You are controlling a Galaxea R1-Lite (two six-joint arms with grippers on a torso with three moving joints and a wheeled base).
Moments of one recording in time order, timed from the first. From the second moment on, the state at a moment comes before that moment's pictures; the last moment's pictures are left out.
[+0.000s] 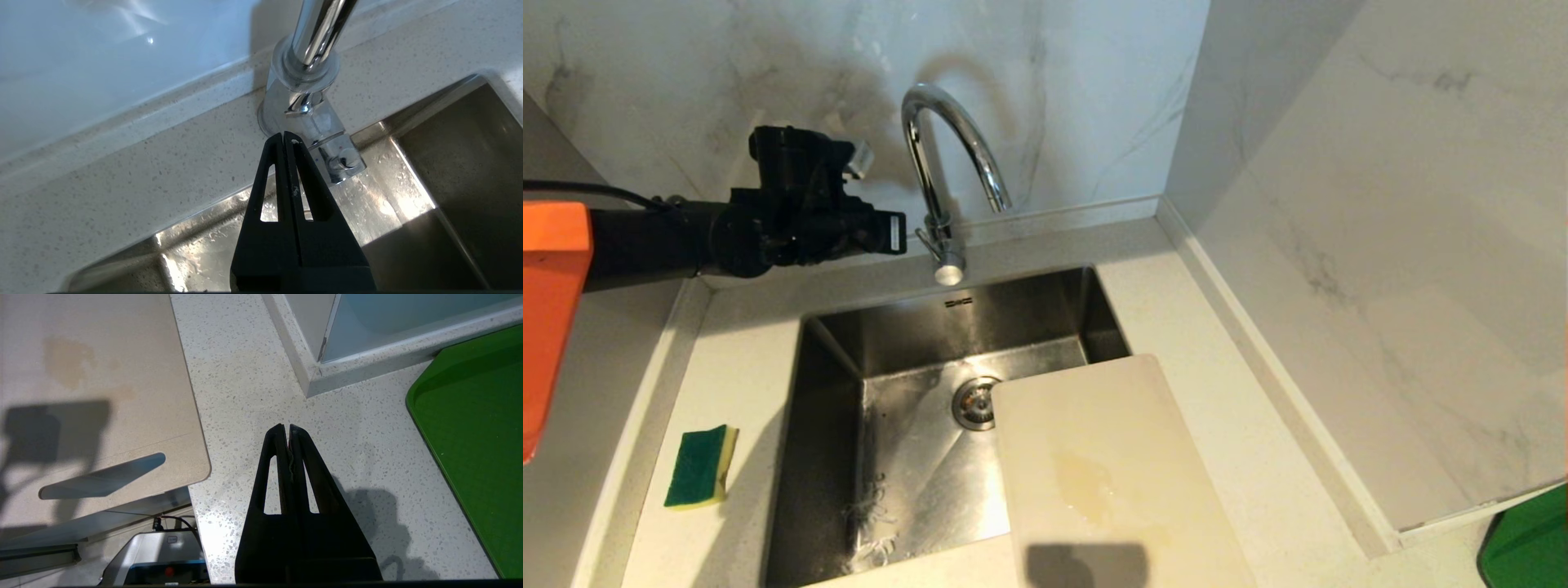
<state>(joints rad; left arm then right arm) -0.26 2.22 -1.98 -0.04 0.02 0.03 -0.01 0.00 -0.10 0.24 -0.03 0.05</state>
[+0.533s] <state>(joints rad) -0.26 2.21 -1.99 -0.04 0.01 0.00 -0.01 0.00 -0.10 0.24 -0.03 0.05</state>
